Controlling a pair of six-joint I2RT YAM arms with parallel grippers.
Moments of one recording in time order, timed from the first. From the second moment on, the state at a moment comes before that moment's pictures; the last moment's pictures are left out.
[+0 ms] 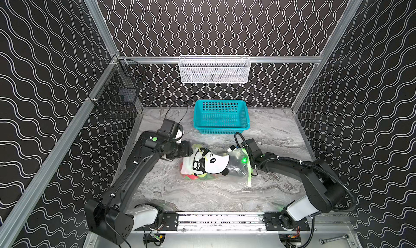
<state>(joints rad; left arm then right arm) -0.33 1.24 1.19 -1.07 0.21 -0.43 0.59 1.58 0.76 -0.09 -0.82 0.78</state>
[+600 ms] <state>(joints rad) -0.24 1.41 0.98 -0.84 0.19 -0.35 0.69 1.80 0.97 -0.11 -0.70 0.84</state>
